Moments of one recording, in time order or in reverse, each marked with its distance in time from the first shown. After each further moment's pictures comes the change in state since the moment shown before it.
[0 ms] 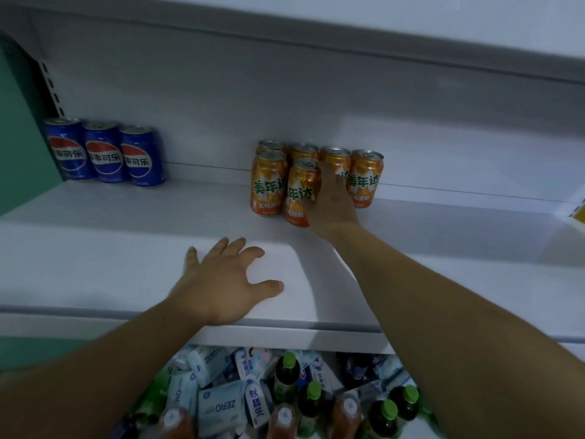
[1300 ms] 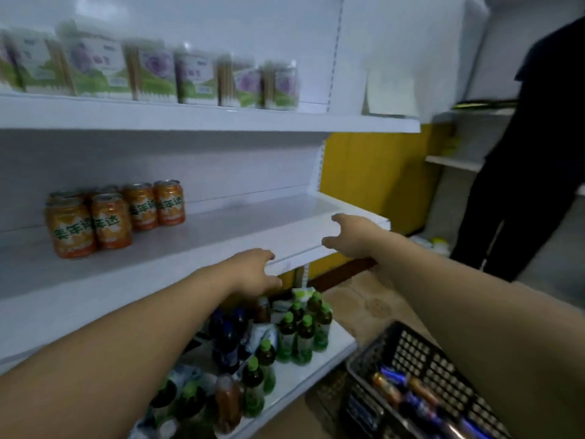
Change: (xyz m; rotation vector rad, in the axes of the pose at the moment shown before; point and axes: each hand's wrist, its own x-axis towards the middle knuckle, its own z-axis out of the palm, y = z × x) left_hand -0.078 0.247 -0.003 0.036 -0.237 0.673; right_hand -0.243 0.074 -0.298 -0.558 -0.161 0.604
